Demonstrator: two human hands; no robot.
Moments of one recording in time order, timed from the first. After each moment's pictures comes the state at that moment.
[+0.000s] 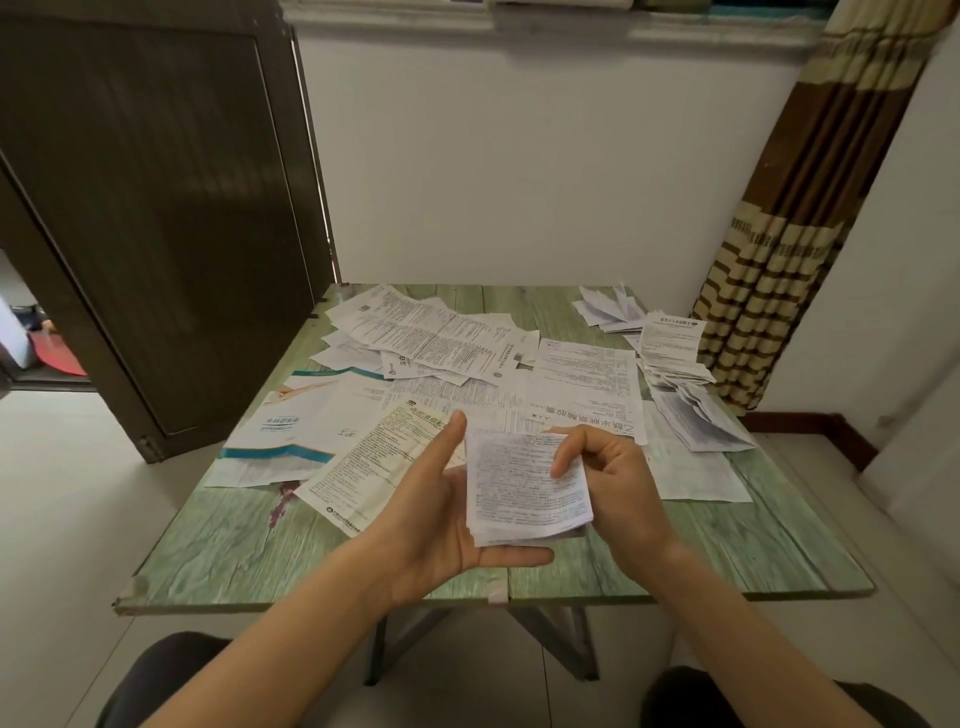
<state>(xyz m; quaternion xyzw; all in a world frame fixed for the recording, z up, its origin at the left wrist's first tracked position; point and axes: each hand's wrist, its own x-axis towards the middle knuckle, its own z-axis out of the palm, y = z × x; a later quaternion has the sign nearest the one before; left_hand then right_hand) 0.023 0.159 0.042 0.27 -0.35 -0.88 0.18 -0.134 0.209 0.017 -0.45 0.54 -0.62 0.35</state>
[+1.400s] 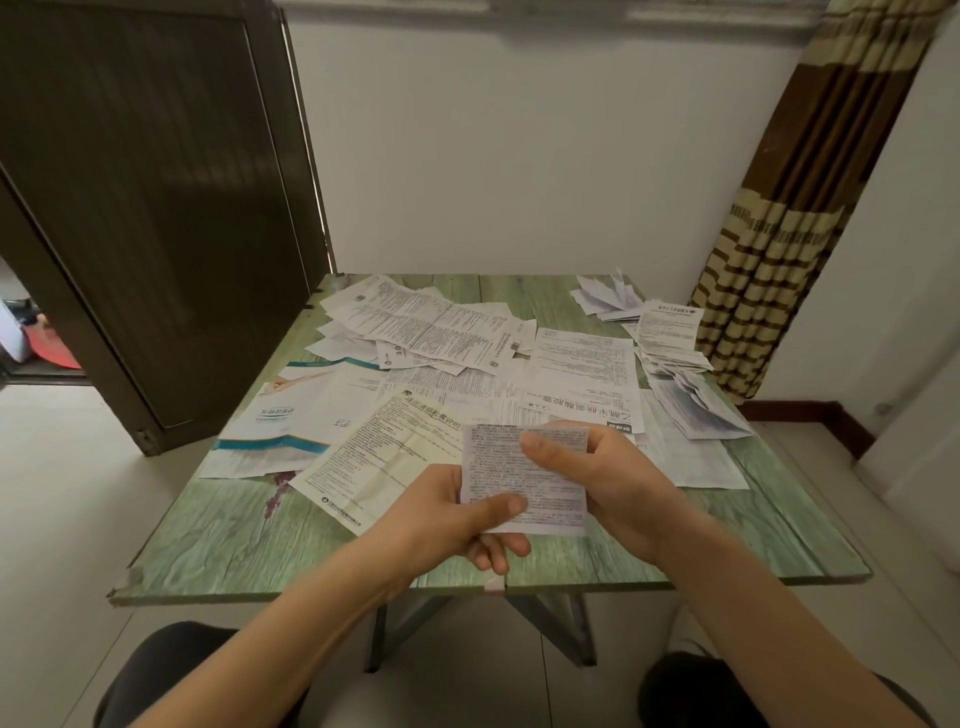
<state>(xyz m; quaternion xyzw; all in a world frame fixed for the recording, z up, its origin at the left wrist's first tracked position) 0.029 0.159 0.030 0.31 -0.65 -0.67 0.16 -0.136 0.217 0.041 -0.43 0.53 -0.51 0.53</state>
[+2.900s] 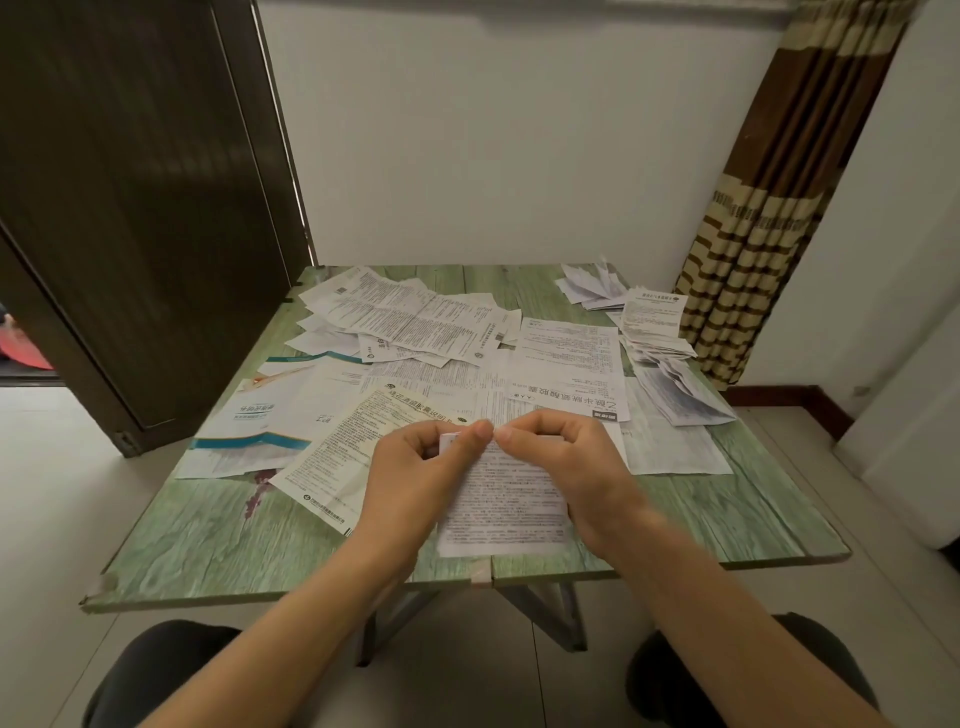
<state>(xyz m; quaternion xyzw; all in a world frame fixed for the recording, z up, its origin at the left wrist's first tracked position) 0.013 0.161 0.027 0.38 -0.62 -0.55 0.42 -0.116 0.210 0.038 -0.38 0.59 -0.56 0.44</state>
